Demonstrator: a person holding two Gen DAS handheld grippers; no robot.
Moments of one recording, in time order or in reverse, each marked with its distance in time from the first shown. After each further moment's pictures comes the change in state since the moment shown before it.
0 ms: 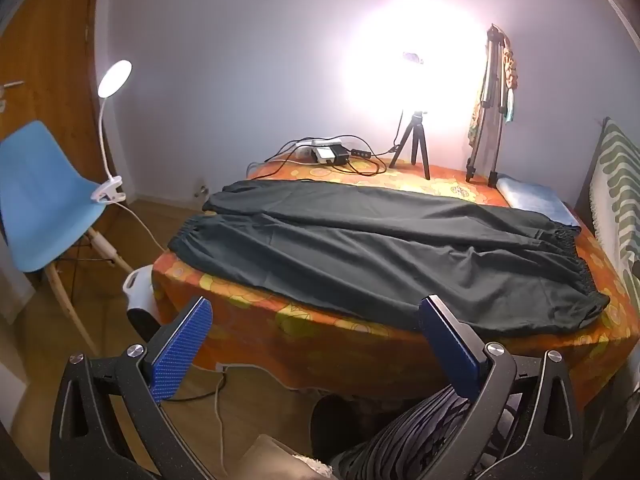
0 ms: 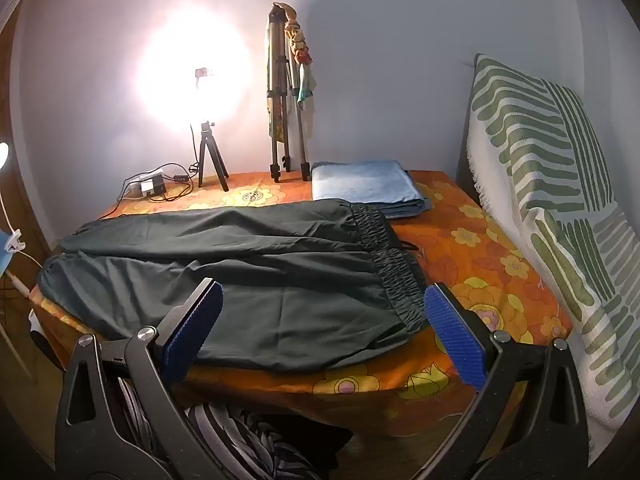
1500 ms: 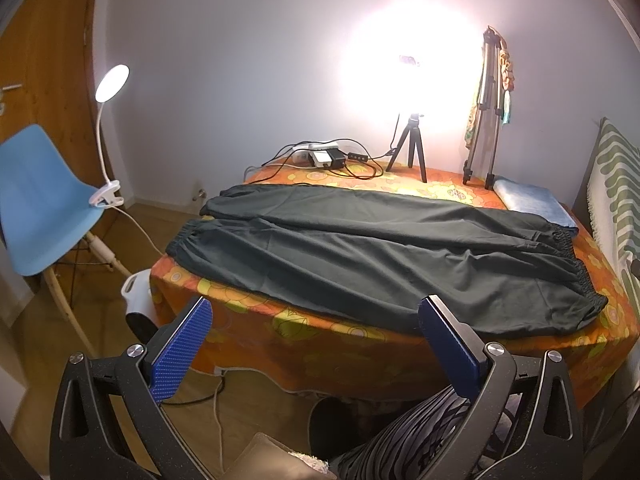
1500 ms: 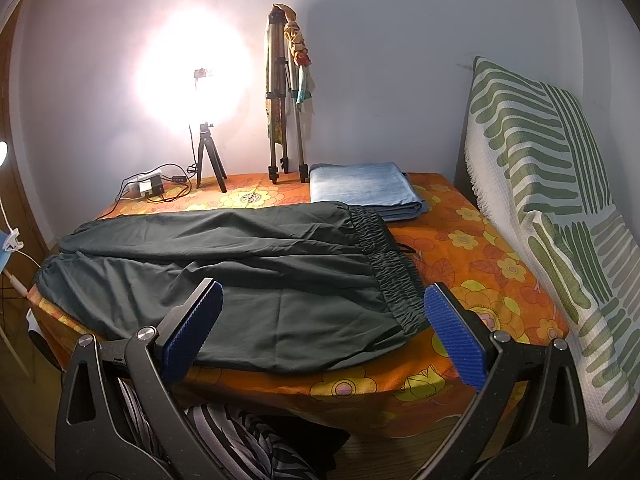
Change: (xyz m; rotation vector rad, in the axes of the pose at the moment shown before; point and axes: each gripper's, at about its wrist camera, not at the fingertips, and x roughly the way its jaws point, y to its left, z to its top) left arm -0.002 -0.008 0.005 0.000 -0.006 -0.004; right arm -0.002 0.000 0.003 -0.012 -0.010 -0.007
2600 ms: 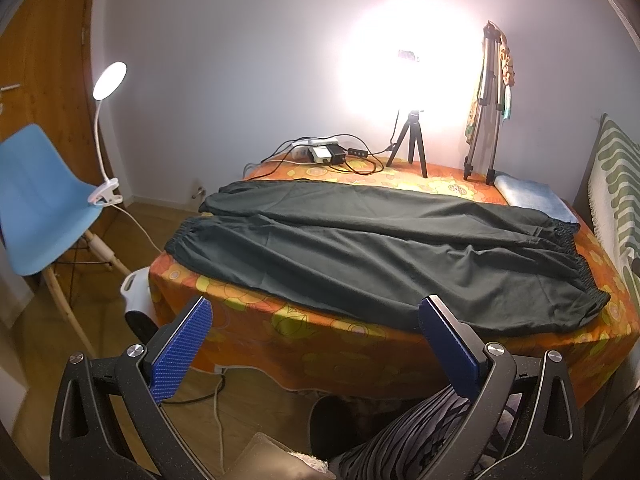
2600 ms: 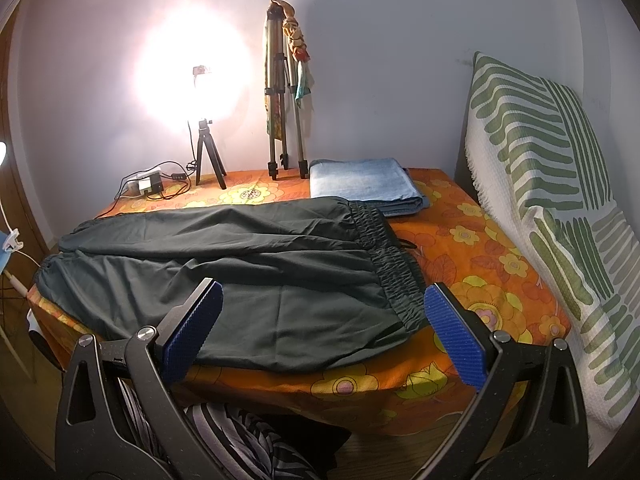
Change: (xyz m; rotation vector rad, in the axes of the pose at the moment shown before) left arm 0.004 -0.004 -0.006 0.002 0.007 0.002; right arm 0.004 -0.003 -0.005 0.007 0.006 0.002
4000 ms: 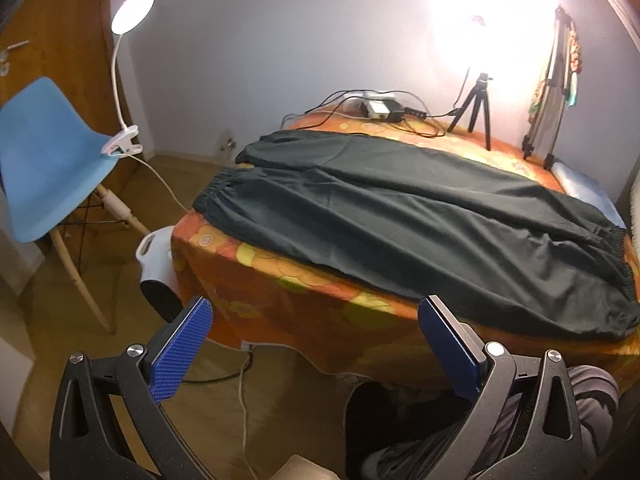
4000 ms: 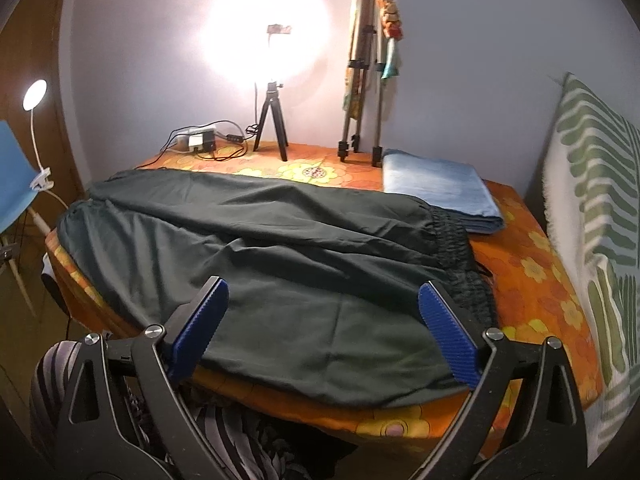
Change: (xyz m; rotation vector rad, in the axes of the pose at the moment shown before) left arm 0.085 0.078 -0.001 -0.071 0.169 0.088; right arm 0.067 0.061 0.011 -0.210 0.083 0.183
